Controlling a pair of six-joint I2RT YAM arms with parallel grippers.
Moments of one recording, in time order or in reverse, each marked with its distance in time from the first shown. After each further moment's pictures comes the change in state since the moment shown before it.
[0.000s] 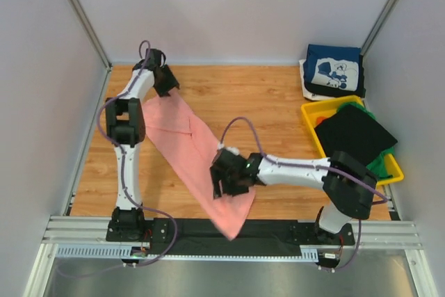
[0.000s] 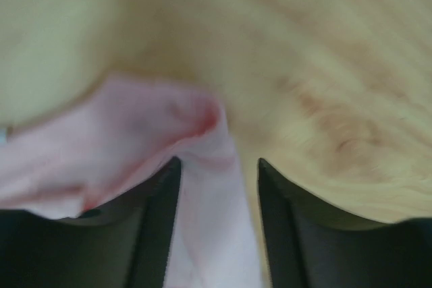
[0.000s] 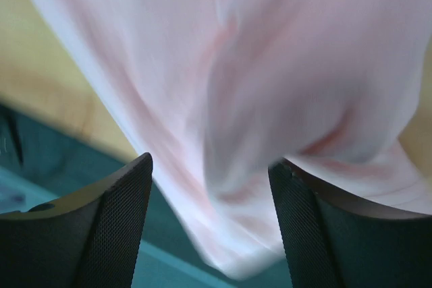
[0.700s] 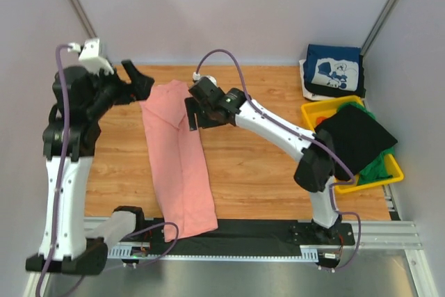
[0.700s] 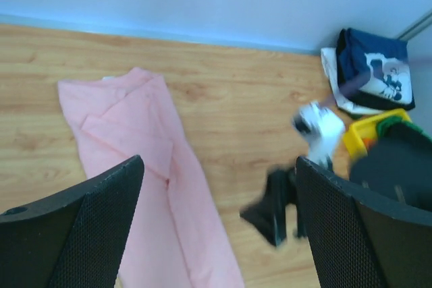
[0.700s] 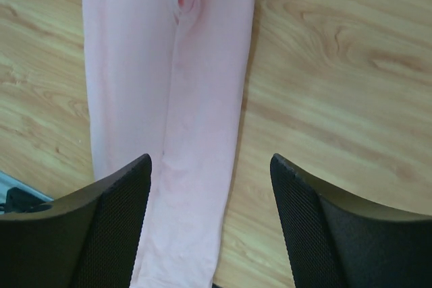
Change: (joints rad) left arm -0.008 -1.125 -0.225 -0.130 0.174 0.343; right arm -0.043 0.305 0.958 -0.434 0.190 -0.246
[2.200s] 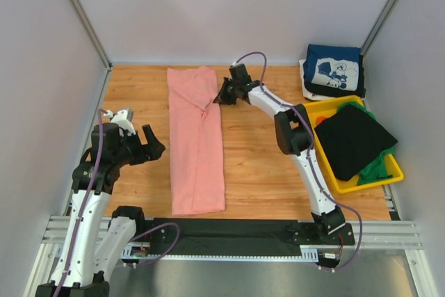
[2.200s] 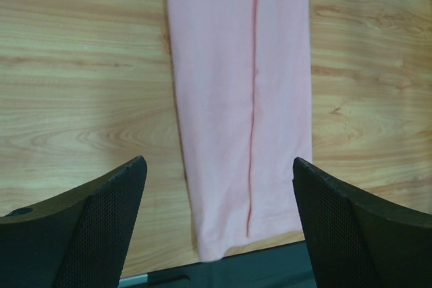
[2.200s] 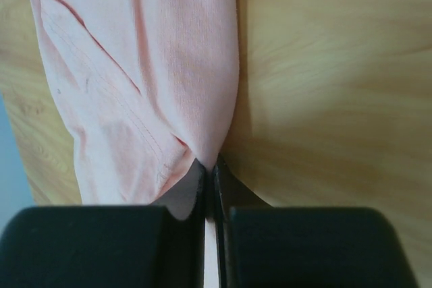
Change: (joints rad) left arm -0.002 -0.459 -0.763 -0.109 0.007 -0.029; right arm -0.446 0.661 0.292 0.514 -0.470 0.149
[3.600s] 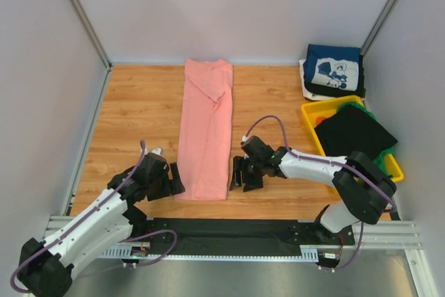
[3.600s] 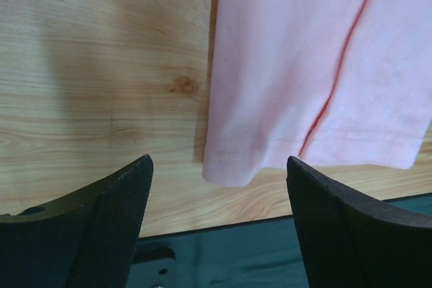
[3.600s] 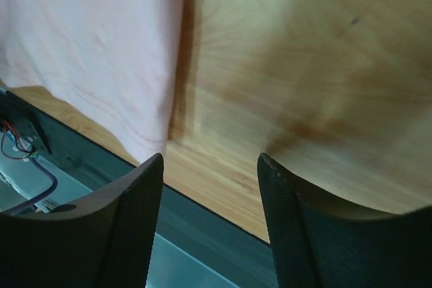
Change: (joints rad) left arm -0.504 0.073 -0.435 0.105 -0.242 -0.429; right arm 0.322 -1.077 -1.446 0.031 -0.009 0.055
